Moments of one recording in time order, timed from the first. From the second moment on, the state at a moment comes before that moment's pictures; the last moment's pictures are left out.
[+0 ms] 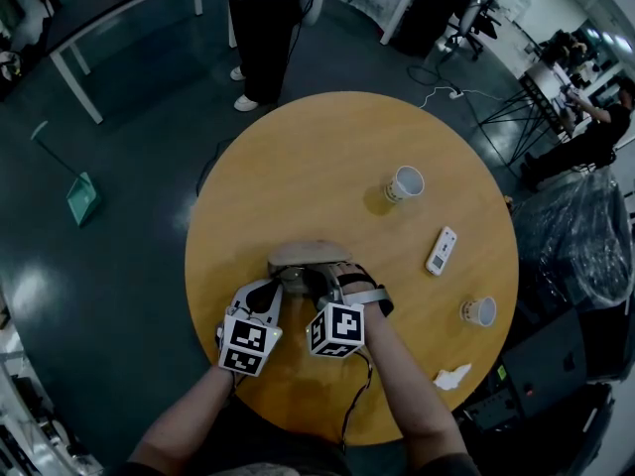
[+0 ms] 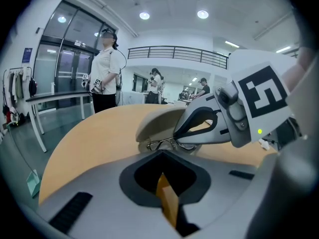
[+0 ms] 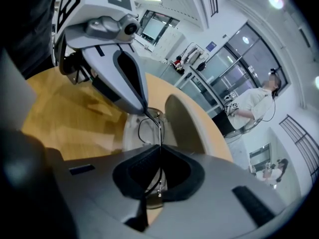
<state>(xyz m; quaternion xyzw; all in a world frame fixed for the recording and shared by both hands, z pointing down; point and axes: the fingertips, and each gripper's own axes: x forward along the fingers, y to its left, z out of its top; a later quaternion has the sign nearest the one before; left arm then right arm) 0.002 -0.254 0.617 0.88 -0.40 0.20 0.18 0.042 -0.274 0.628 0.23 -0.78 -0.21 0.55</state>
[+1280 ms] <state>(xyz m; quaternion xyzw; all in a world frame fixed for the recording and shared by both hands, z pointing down) -0.016 -0.223 0.570 0.87 -0.43 0.15 0.17 0.060 -0.205 0.547 0.39 -0.81 -0.09 0.42</state>
